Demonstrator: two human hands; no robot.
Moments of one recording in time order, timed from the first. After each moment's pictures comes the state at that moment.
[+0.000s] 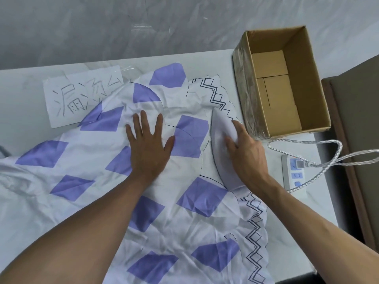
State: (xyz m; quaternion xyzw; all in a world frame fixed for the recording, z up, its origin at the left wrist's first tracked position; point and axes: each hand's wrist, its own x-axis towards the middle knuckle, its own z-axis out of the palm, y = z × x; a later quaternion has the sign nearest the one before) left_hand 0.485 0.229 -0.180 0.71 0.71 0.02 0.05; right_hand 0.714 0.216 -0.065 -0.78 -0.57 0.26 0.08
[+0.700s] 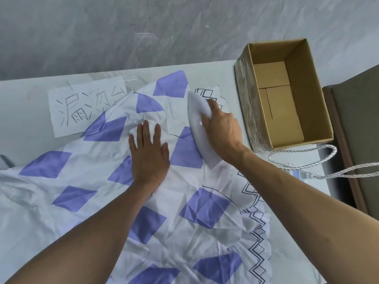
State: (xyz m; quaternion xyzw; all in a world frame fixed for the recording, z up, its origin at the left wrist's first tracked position) left_hand 0.483 0.233 -0.176 0.69 0.72 0.03 0.07; right_hand 0.665 0.301 -0.066 -0.74 -0.63 0.24 0.03
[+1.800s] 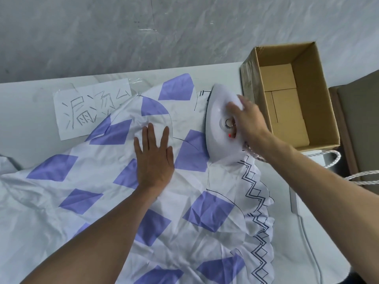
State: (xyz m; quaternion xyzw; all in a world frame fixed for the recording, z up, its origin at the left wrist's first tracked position) left_hand 0.484 0.235 -0.172 0.70 0.71 0.00 0.08; right_hand 0.705 0.332 -0.054 -0.75 -0.46 0.44 0.20
